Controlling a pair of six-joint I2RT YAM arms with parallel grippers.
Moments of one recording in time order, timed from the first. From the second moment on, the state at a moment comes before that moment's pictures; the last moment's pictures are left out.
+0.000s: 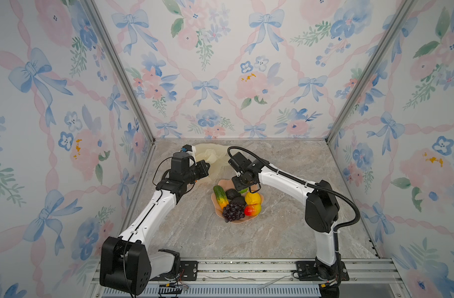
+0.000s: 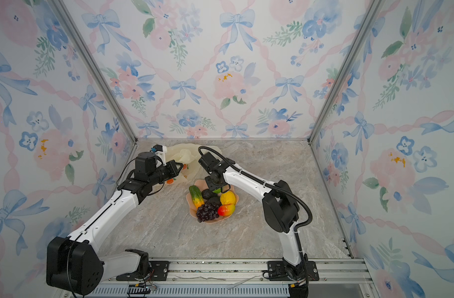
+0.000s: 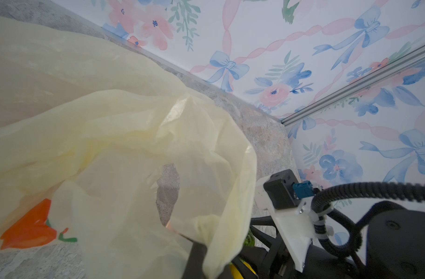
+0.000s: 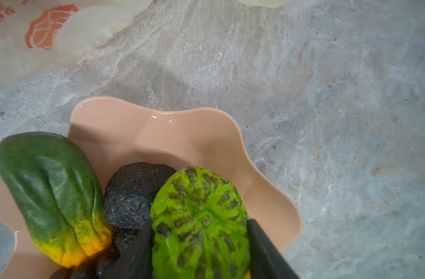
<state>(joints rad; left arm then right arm) -0.22 1.24 0.93 -0.18 0.30 -0.60 0.82 2.02 1.75 -0.90 0.16 0.29</state>
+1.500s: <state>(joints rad) -0.22 1.20 0.88 -0.18 0.32 -0.60 0.66 1.77 1.37 -0.27 -0.40 0.72</state>
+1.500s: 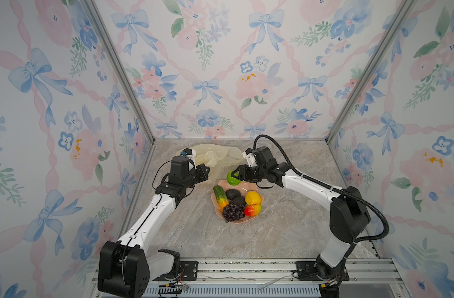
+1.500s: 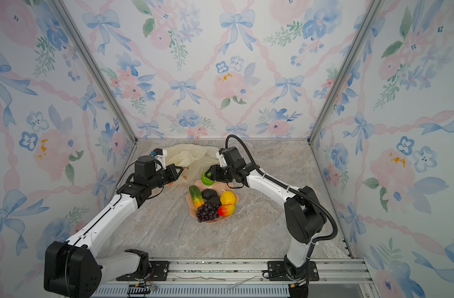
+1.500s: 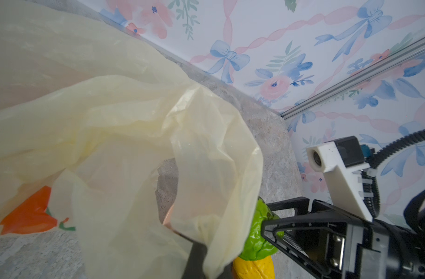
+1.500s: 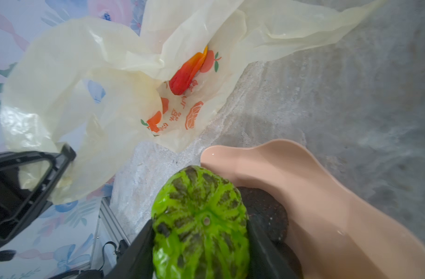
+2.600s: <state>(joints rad) -0.23 1.23 0.91 -0.12 0.45 -0.68 0.66 2.29 1.73 0.17 -0.52 1.14</state>
